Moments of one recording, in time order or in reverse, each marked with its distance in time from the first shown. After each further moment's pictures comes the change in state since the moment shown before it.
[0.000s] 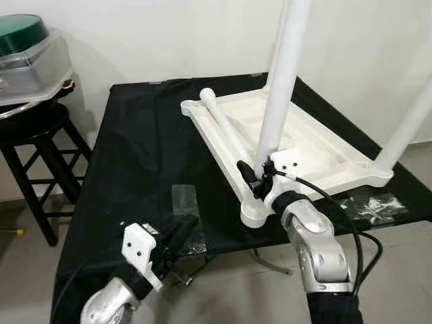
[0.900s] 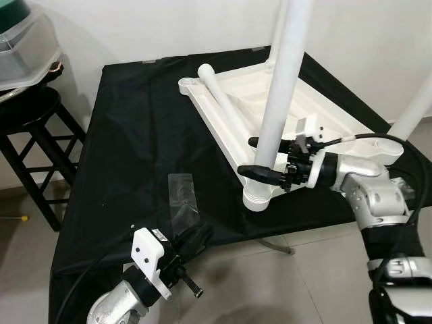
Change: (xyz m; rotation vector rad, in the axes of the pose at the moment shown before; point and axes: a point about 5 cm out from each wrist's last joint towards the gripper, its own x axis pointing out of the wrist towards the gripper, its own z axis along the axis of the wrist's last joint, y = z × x) left arm -0.007 -0.022 0.004 -0.051 -0.002 -0.142; right arm 0.002 -0.052 0.053 -0.094 -0.037 0.903
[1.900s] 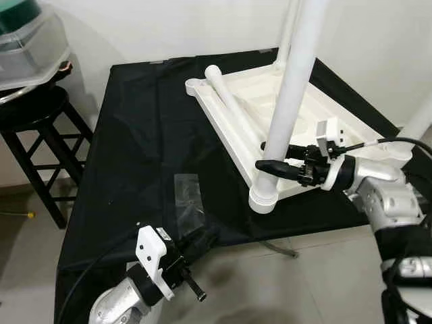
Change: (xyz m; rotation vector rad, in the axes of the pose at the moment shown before) left arm 0.004 -0.002 -0.001 -0.056 0.012 -0.080; right arm -0.018 0.001 -0.020 -0.021 -0.013 -0.159
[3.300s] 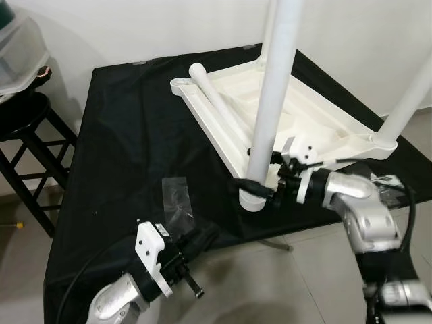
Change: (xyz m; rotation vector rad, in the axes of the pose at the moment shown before) left arm 0.001 0.006 -0.003 -0.032 0.015 -0.006; right arm 0.026 0.007 0.002 -0.053 0.066 -0.061
